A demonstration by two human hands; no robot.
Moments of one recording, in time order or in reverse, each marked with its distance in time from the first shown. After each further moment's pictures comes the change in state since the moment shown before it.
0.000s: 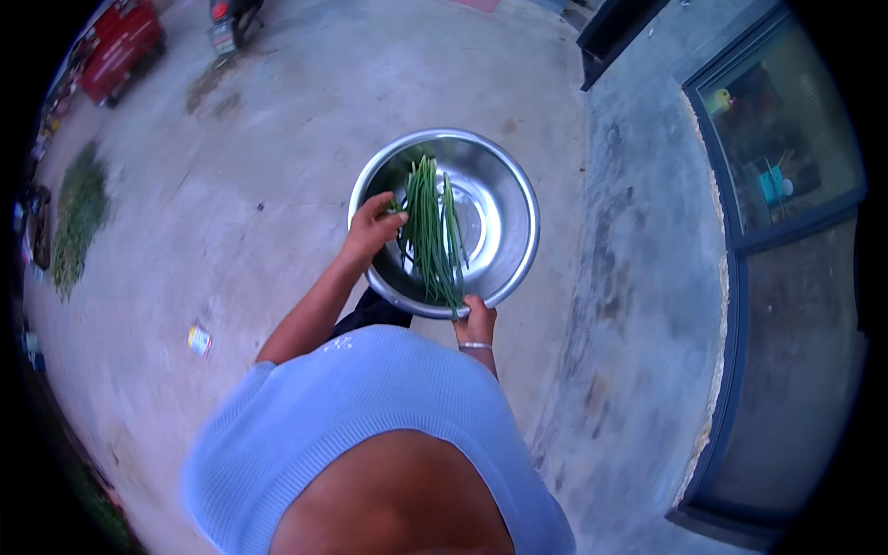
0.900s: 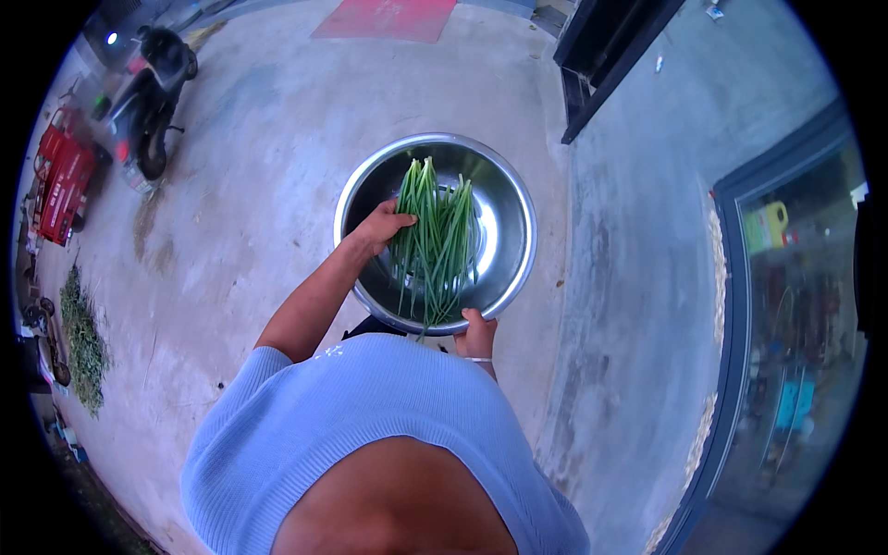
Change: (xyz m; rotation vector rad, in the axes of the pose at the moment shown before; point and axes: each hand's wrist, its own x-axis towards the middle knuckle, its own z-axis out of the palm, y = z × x) left_hand 0.987 0.061 0.389 -0.084 -0.386 -0.288; right_hand 0.830 -0.380 0.322 0.123 0.091 0.017
